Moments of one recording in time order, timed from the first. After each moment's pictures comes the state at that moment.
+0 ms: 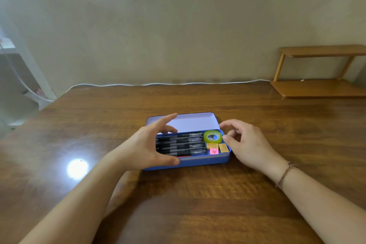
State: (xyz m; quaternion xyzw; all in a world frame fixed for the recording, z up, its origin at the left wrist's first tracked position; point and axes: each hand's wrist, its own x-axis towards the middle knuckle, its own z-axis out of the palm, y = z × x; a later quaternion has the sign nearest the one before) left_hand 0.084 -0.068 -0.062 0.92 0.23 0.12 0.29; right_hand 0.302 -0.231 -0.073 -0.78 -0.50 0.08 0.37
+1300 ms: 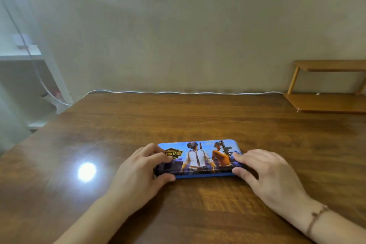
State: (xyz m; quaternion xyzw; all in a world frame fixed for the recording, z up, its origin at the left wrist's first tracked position) left_hand 0.033 -0.091 -0.090 0.91 0.30 0.27 0.07; right_hand 0.293 -0.263 -0.100 -0.75 -0.60 -0.13 0.24
